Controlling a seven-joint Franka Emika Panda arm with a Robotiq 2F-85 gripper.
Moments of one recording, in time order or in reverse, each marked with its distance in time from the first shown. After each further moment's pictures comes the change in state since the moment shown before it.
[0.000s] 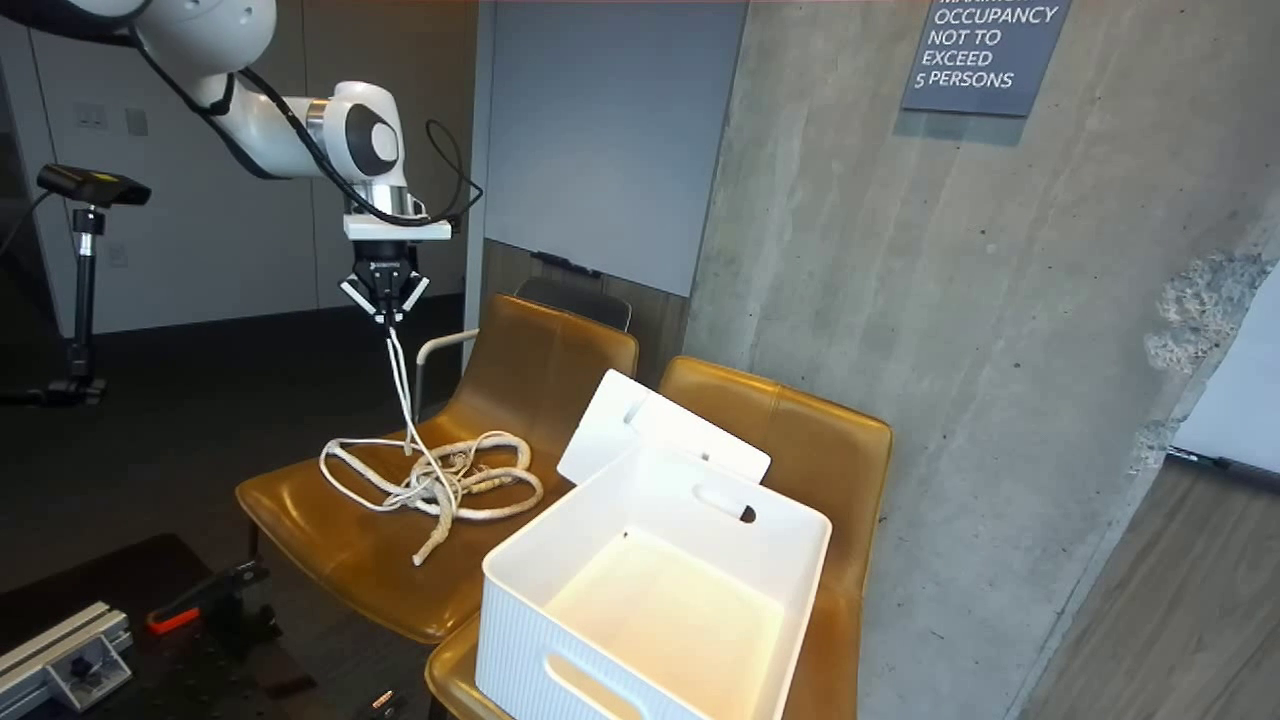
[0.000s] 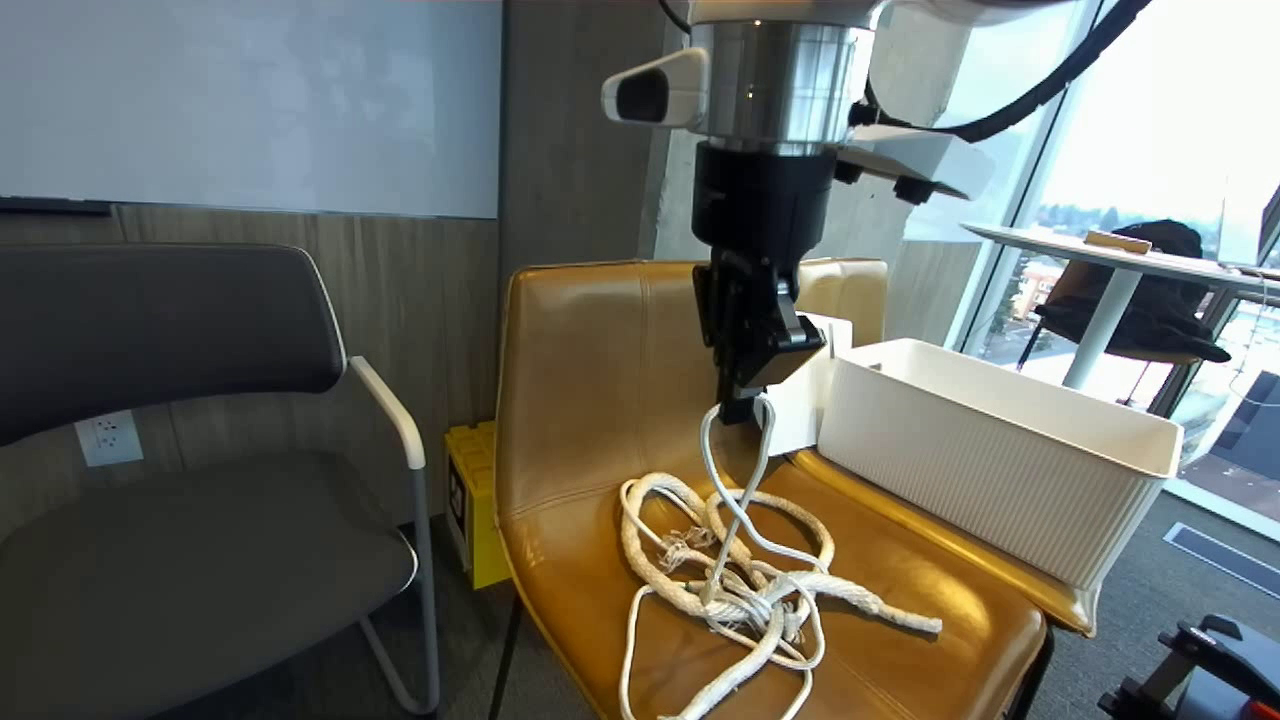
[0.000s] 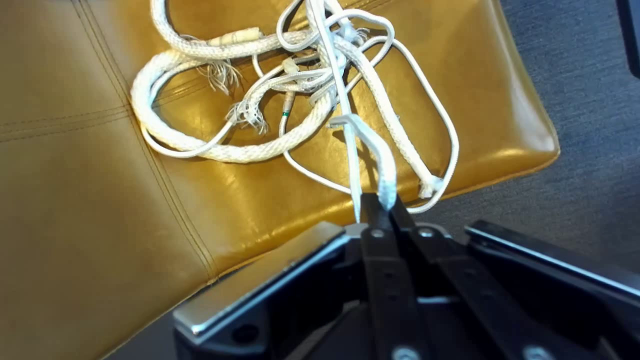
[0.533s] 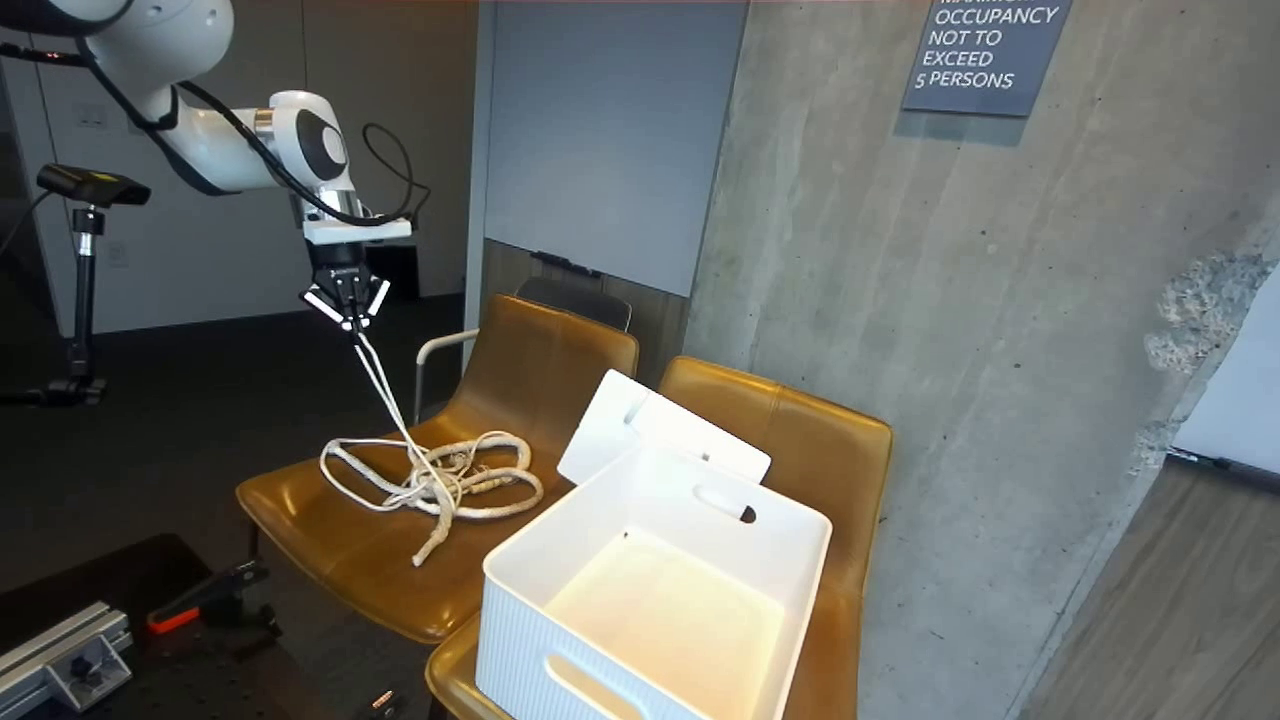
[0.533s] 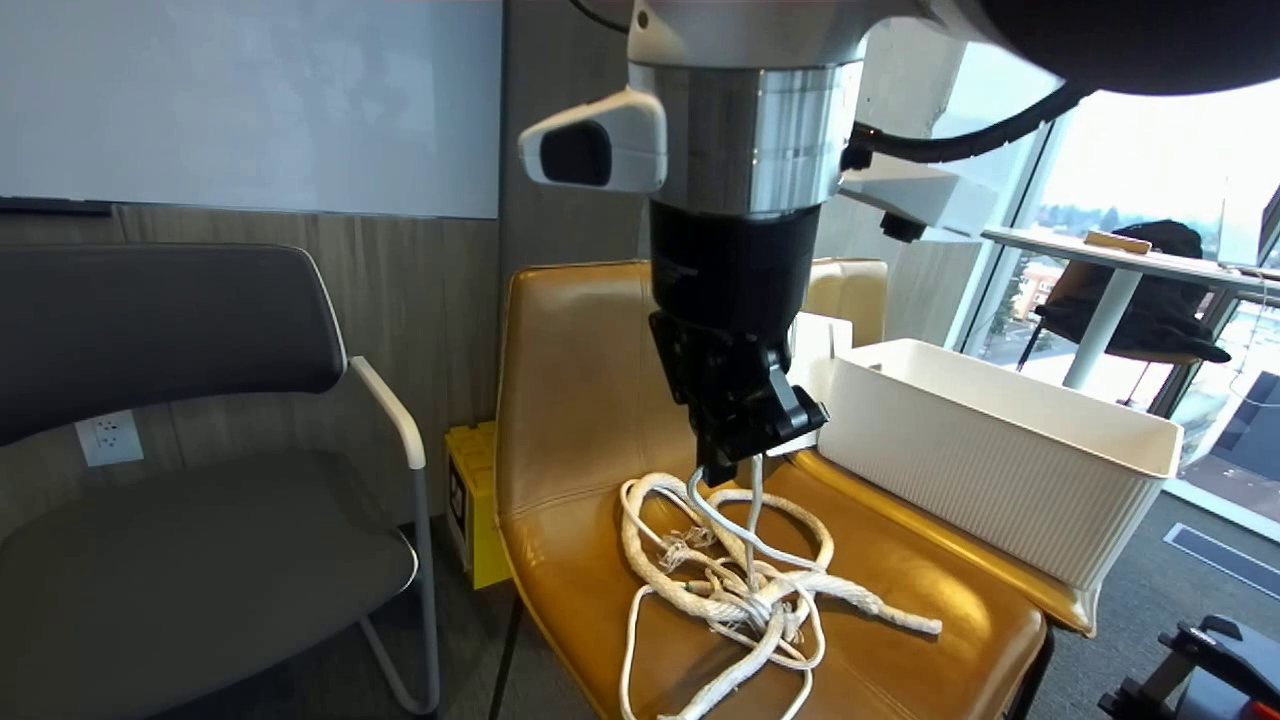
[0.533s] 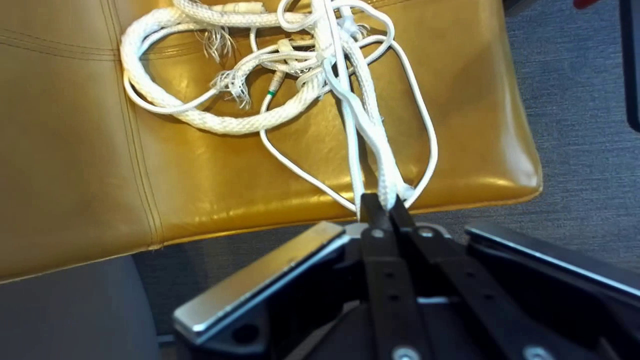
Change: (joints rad) arm 0.111 0.010 0.000 -0.036 -0.138 -0.001 -0.024
